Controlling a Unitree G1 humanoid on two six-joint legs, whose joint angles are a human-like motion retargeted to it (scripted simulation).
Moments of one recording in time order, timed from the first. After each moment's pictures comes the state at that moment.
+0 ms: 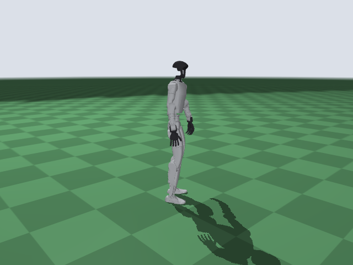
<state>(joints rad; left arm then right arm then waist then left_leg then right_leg) 0.02 0.54 -0.24 1.23 0.12 0.04 -0.30 -0.11 -0.40 0.21 1.36 -0.18 -0.08 0.36 -0.22 0.02 0.02 -0.10 0.00 0.12 0.11 -0.25 -0.03 -0.11 -0.05 -0.24 0.11 -0.12 0.13</state>
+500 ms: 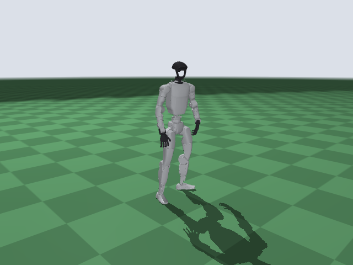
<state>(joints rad) 0.16 0.39 -0.15 1.36 0.44 0.12 -0.35 -0.03 -0.32 0.34 1.10 -0.82 -0.22 0.34 -0.28 0.04 0.02 -0.01 0.25 0.53 0.10 -0.19 -0.15 0.04 -0.11 -0.42 0.00 -0.10 0.03</state>
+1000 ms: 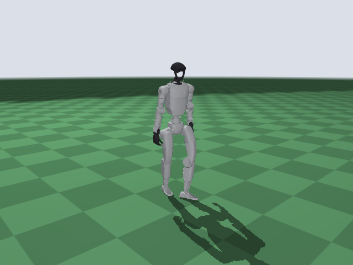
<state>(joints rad) 0.17 0.15 -0.02 1.46 0.21 0.00 0.14 0.02 -0.16 -0.04 1.54 -0.42 0.05 0.26 -0.05 0.02 0.02 -0.40 -0.02 0.38 0.27 -0.09 -0.09 0.09 0.09 -0.19 0.05 -0.27 -0.10</state>
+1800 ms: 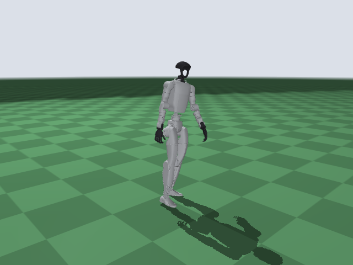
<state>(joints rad) -0.24 0.21 -0.08 1.22 0.45 -0.19 -0.09 0.10 -0.07 -0.10 1.40 -0.41 0.04 0.14 -0.28 -0.01 0.02 0.00 0.00 0.15 0.10 -0.25 -0.08 -0.15 -0.11 -0.29 0.11 0.03 0.05</state>
